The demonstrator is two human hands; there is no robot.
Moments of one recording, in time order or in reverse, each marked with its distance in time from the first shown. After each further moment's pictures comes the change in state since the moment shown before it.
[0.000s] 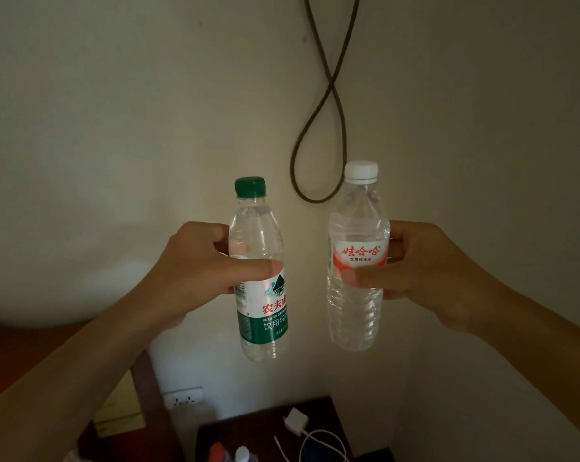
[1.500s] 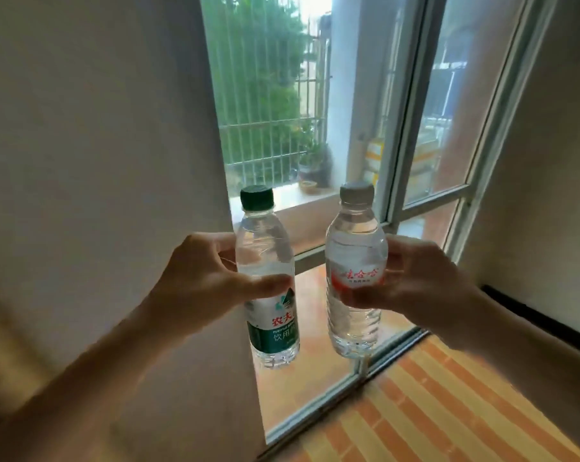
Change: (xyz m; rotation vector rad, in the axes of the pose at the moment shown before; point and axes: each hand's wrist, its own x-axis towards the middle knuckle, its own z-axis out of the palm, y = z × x) left_hand -0.571 0.262 0.380 -0.404 -1.727 0.908; right_hand -0.812 -0.137 -0.016 -0.482 1.663 0.695
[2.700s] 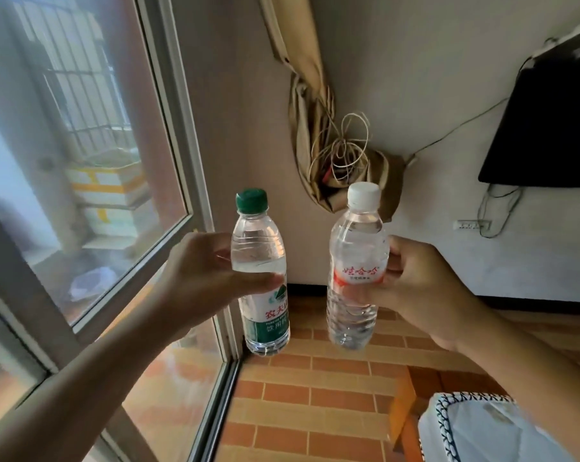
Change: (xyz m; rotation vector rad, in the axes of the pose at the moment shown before) left_hand 0.416 0.168 0.514 -0.256 -0.704 0.405; right_hand 0.042 0.235 -0.448 -0.177 0.823 0.420
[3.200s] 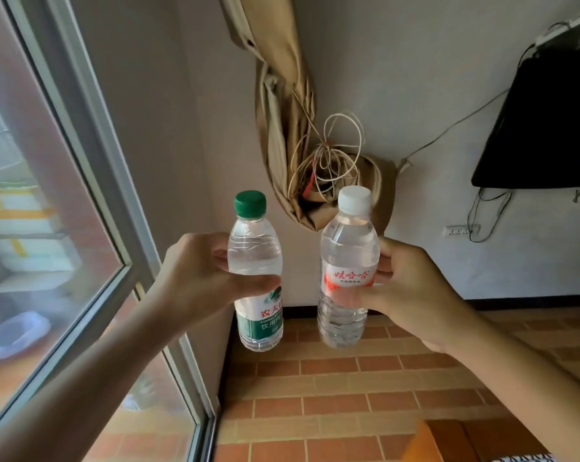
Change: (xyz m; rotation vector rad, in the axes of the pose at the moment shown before) left_hand 0.291 -0.092 0.012 0.080 -0.125 0.028; right_hand 0.260 0.071 0.000 -0.039 0.103 0.052
